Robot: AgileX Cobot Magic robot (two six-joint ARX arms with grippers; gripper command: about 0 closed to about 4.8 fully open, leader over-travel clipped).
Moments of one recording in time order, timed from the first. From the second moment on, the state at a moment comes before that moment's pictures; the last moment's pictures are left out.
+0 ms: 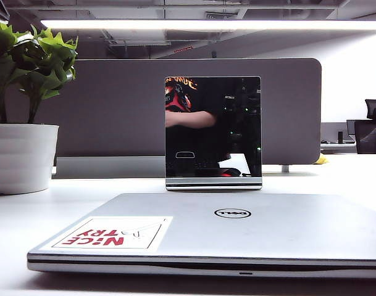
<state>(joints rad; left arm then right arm) -0.22 0.83 0.75 -0.08 -0.12 -0.06 -0.01 0.75 0.73 -0.25 -0.05 0.10</state>
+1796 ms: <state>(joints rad) -0.02 0.00 0.04 0.07 -0.01 -0.04 -0.01 0.75 0.73 -0.25 -0.05 0.10</state>
